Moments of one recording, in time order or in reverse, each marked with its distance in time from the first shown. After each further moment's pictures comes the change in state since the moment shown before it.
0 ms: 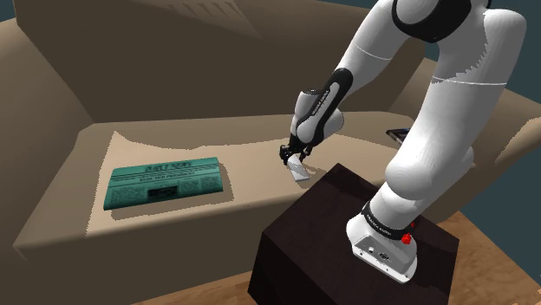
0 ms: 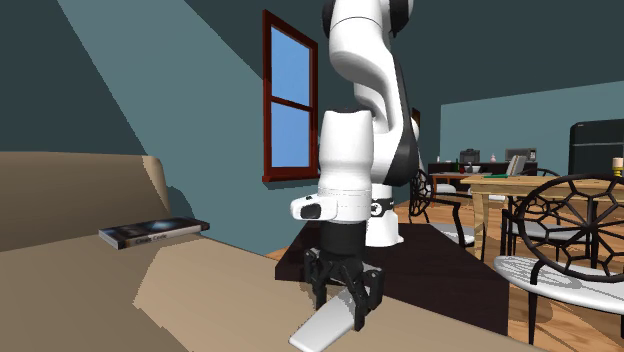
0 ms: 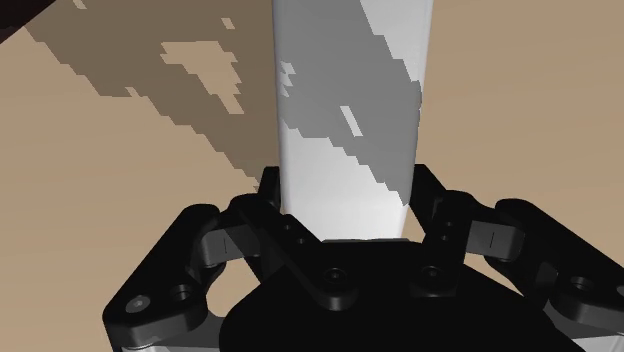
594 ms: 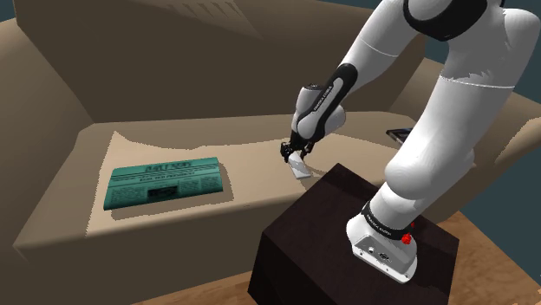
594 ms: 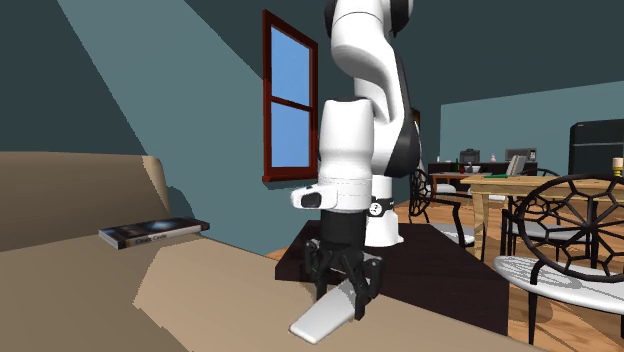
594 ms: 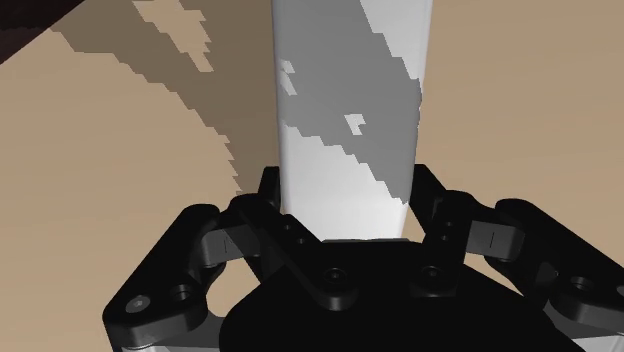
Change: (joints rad) arm -0.015 -0.061 0.020 -0.016 0.021 -0.045 -0.018
